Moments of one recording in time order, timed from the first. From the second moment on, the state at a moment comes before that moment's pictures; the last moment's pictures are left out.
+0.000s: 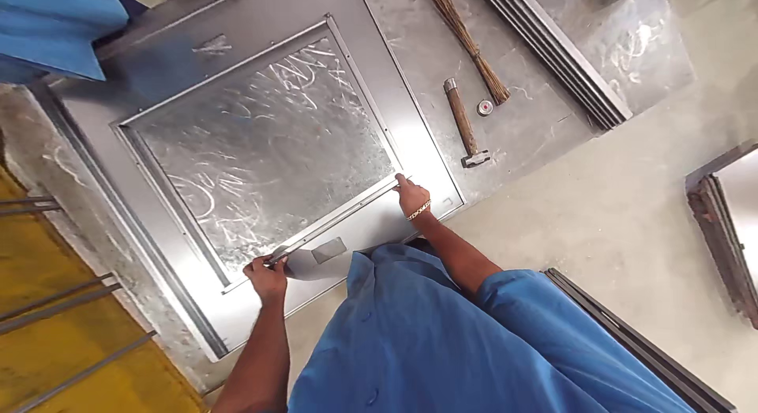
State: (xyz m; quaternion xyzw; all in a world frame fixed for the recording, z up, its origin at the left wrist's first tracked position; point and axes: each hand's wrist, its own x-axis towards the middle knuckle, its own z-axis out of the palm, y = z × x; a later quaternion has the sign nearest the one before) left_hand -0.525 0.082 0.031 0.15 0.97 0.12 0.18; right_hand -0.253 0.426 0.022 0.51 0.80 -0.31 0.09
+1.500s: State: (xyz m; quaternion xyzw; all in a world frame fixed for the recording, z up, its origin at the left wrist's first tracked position) left_hand -0.525 0.021 -0.013 0.19 0.92 0.32 0.09; right_hand -0.265 0.399 0.006 0.48 0.87 -0.10 0.02
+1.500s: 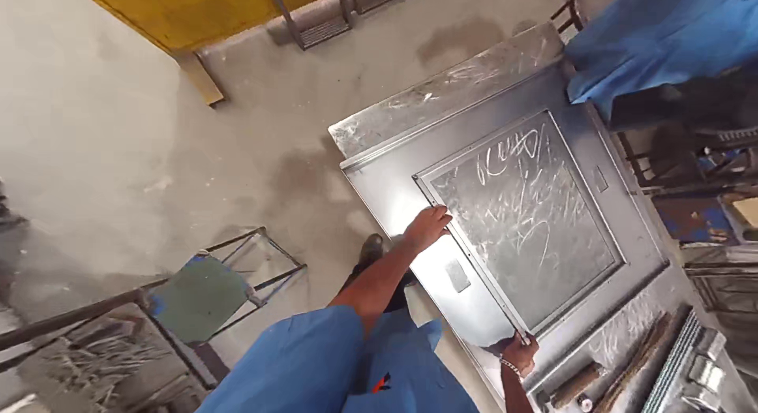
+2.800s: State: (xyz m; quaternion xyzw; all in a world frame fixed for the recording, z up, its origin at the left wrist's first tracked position) left_hand -0.524 0.026 -0.032 0.17 0.94 0.31 -0.01; right_hand -0.280 0.389 -0.004 0.54 0.84 -0.02 0.07
